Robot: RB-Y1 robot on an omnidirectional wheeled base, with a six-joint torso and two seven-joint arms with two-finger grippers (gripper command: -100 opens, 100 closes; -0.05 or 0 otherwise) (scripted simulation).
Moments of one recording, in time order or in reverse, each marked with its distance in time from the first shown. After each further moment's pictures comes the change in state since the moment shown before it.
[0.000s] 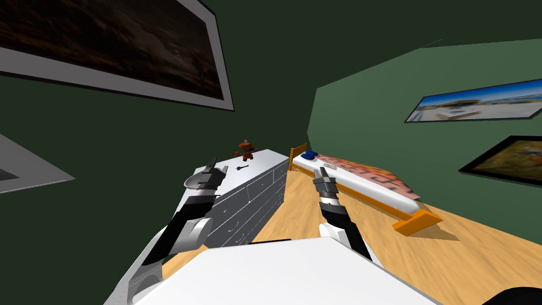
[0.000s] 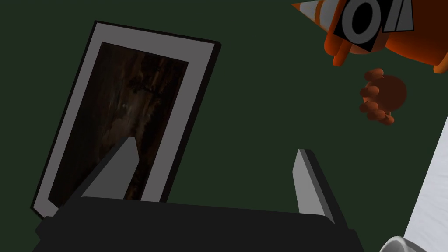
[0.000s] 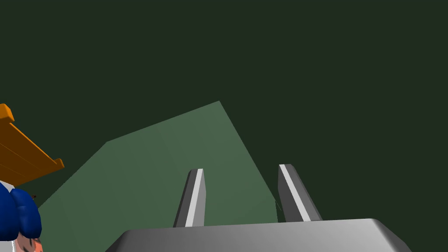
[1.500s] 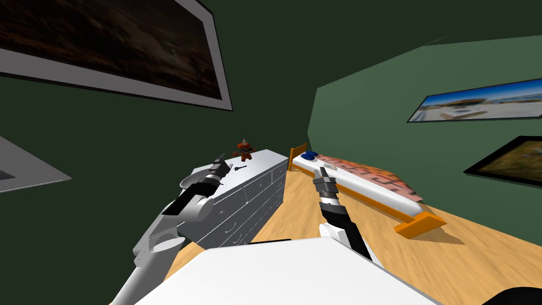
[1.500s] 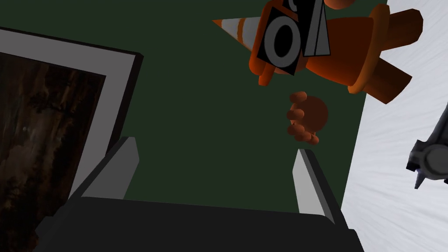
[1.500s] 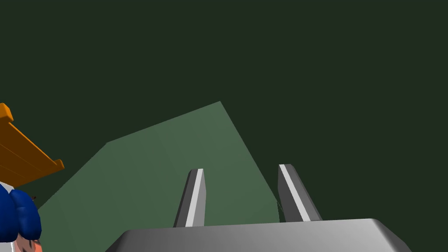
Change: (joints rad) left arm -0.247 0.130 0.068 0.073 0.164 0.420 0.038; right arm 0.000 0.000 0.000 0.000 0.000 0.000 0.000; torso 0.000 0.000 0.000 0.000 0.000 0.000
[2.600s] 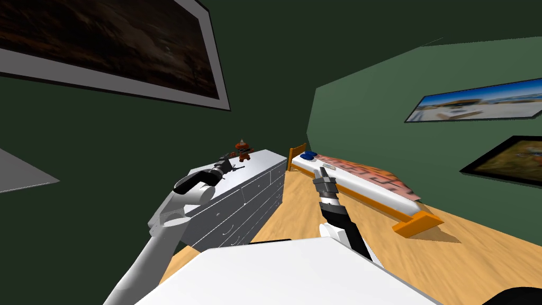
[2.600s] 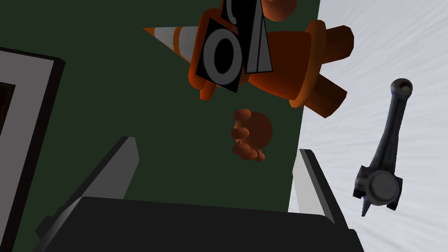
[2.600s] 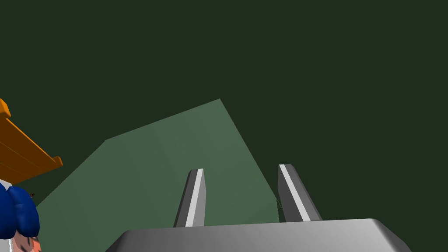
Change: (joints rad) left arm -0.168 0.074 0.035 0.091 0.105 0.288 0.052; right arm 0.000 0.000 0.000 0.000 0.000 0.000 0.000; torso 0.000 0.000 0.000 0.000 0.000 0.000
